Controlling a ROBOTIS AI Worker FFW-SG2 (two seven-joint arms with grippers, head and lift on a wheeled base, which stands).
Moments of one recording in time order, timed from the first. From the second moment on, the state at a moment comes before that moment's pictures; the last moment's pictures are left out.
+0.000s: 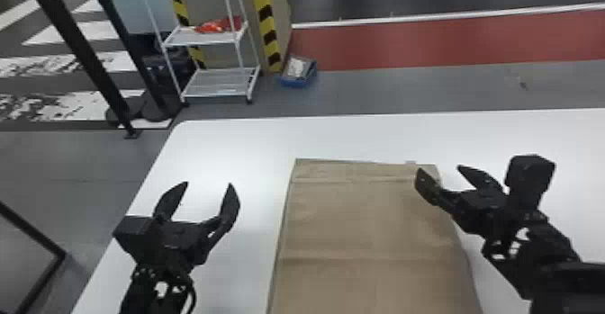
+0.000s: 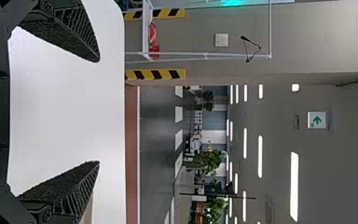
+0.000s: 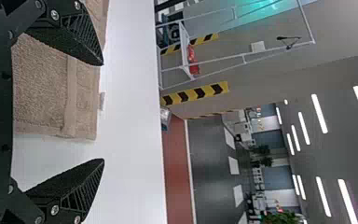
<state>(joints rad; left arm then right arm) 0.40 0.21 0.12 -1.77 0.22 -0.15 -0.06 0.00 -0.06 0.10 -1.53 -0.21 0.25 0.24</state>
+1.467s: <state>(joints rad) 0.40 0.21 0.12 -1.77 0.22 -0.15 -0.06 -0.03 -0.03 0.11 -1.52 -0.22 0.40 0.25</state>
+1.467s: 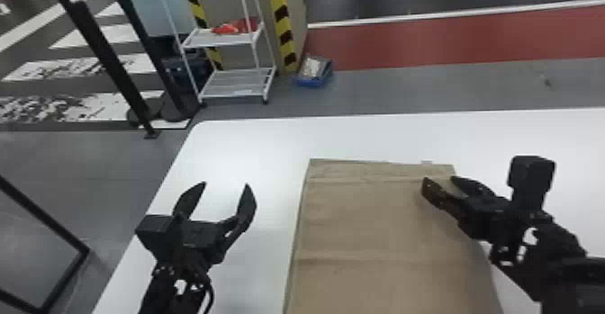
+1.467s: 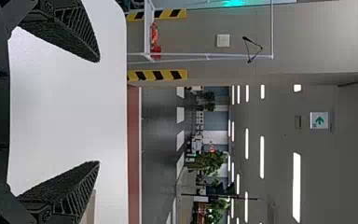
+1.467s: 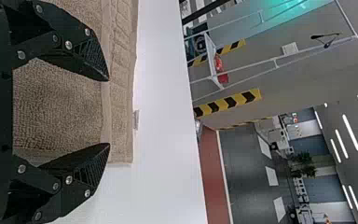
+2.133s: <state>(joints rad) 0.40 0.21 0.13 -1.77 0.22 -0.15 -0.06 -0.04 -0.03 0.11 -1.53 -0.21 0.45 0.23</state>
